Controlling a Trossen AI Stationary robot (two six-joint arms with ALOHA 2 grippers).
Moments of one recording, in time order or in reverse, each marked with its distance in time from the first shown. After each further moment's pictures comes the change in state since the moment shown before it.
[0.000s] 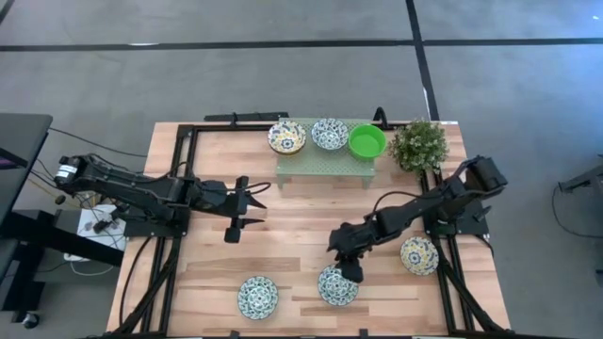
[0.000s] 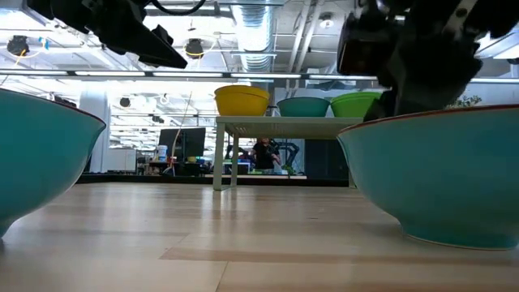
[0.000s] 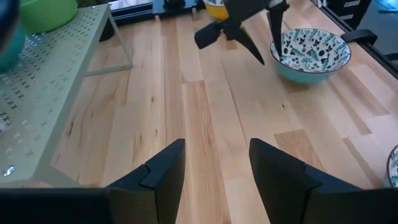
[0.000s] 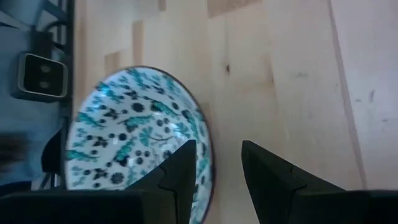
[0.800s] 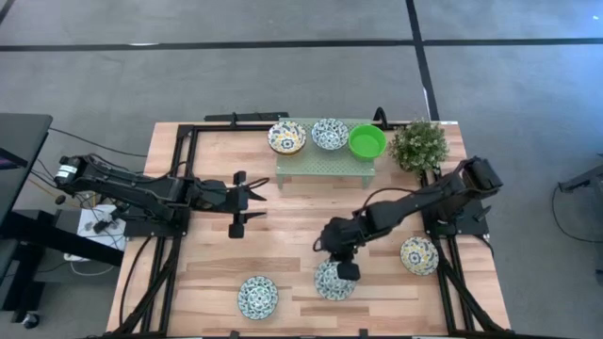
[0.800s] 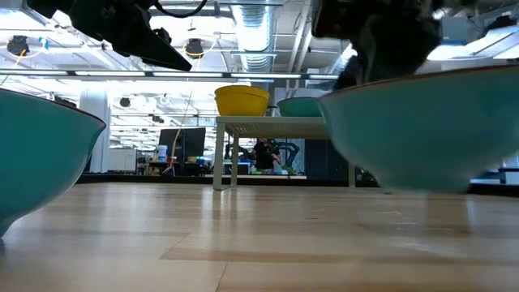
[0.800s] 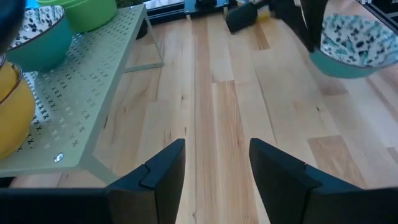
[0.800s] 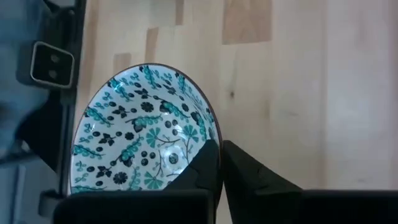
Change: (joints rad) left arm 0.002 0.001 0.000 0.012 -0.121 0.000; right arm -0.032 0.040 0.256 -0.307 -0.011 -0.217
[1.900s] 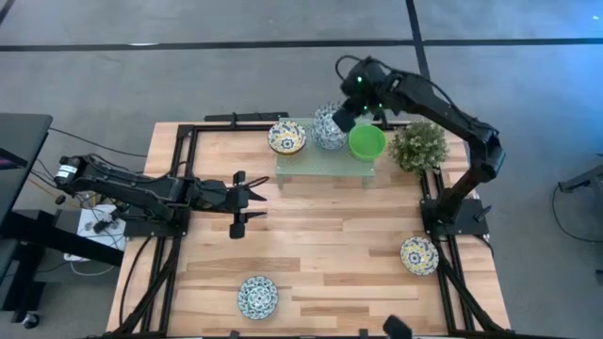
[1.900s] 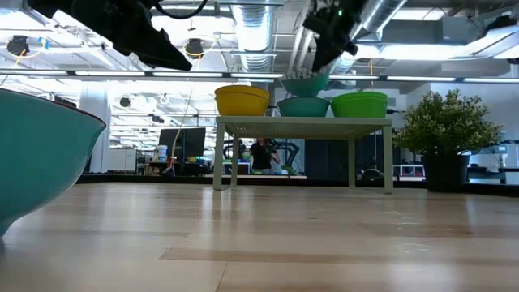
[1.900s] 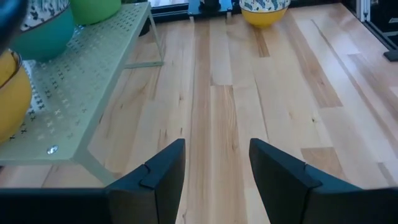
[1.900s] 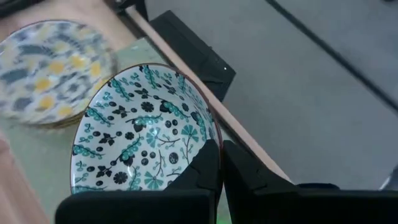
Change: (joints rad) left arm 0.000 0.000 0.000 0.008 0.002 -0.079; right arm -0.885 -0.064 0.640 -0.529 0.309 -0.333
